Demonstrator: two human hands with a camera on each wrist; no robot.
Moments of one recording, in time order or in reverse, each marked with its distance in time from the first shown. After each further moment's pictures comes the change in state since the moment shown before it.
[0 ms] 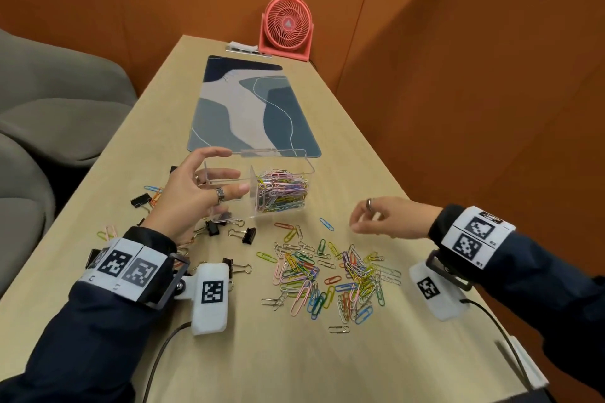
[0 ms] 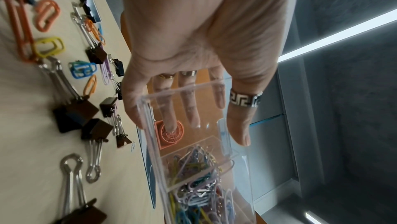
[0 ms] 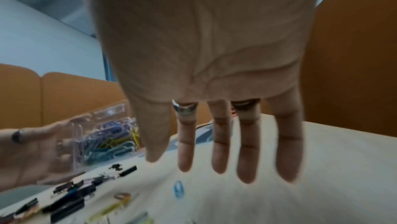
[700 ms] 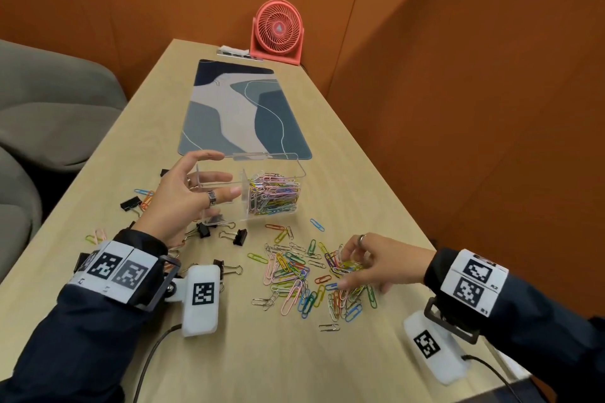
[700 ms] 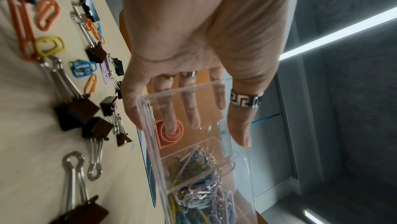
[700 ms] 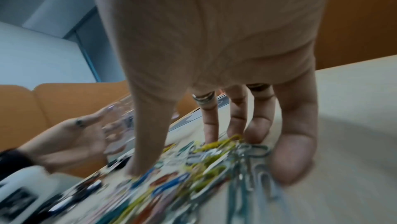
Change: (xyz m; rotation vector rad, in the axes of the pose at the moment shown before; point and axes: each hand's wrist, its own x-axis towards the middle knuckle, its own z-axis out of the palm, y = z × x) left_hand -0.004 0.005 0.003 0.033 0.002 -0.021; right_hand -0.031 -0.006 0.047 0.329 -0.081 0.084
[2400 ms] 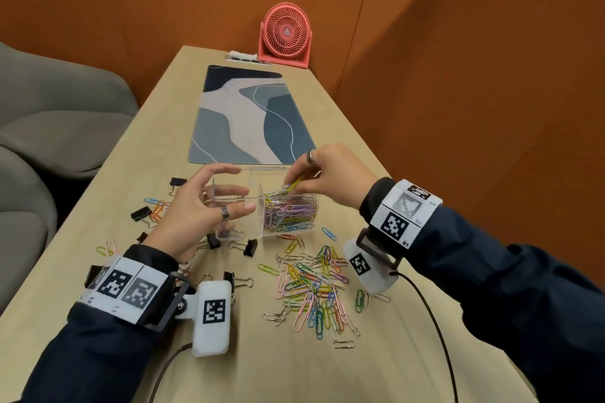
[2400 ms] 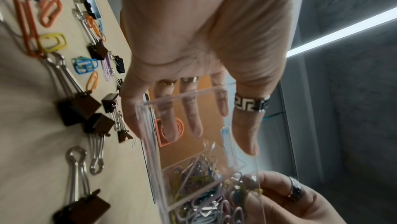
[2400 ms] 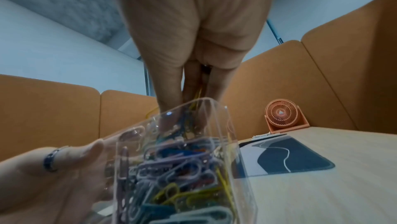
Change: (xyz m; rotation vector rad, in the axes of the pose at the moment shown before) left_hand 0.002 -0.004 0.001 -0.023 -0.058 -0.008; right_hand 0.051 -0.113 -0.046 -0.120 0.440 -0.529
